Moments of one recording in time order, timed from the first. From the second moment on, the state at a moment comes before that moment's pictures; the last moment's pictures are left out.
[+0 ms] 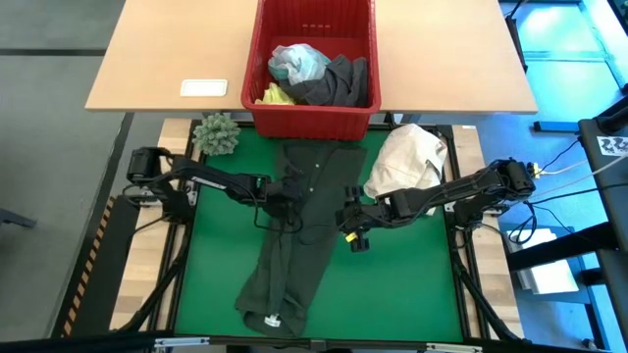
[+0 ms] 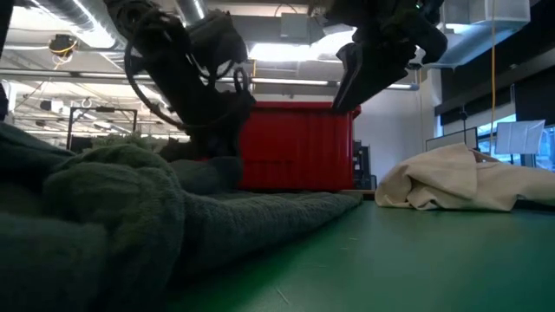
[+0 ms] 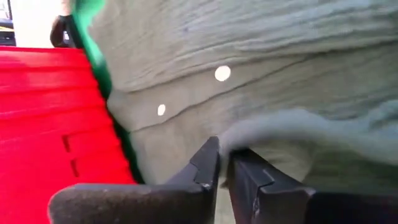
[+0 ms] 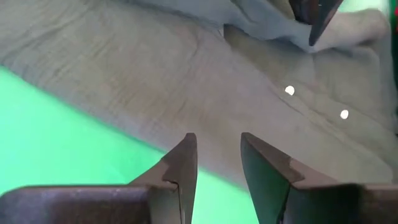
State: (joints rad) left arm 0.07 1.67 0.84 -0.10 -0.51 0.90; right arm 0.22 1.59 1.15 -0.56 0.27 -0.06
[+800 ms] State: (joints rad) left arm 0.06 1.66 1.02 -0.29 -0.52 0.82; right arm 0.22 1.59 1.15 -0.62 0.30 -0.05
